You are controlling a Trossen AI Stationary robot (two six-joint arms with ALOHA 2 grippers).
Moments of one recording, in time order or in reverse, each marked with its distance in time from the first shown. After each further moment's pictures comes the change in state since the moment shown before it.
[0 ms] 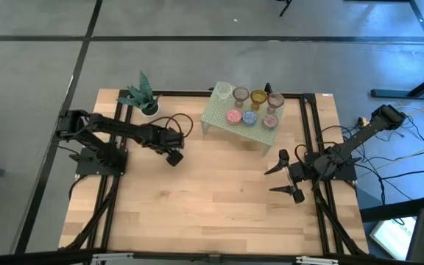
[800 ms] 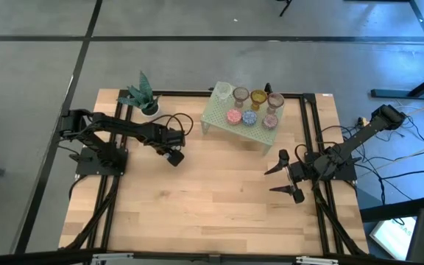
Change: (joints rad) left arm 0.035 0.038 0.004 0.014 0.102 -0.034; right arm 0.000 0.000 0.000 0.000 0.000 0.025
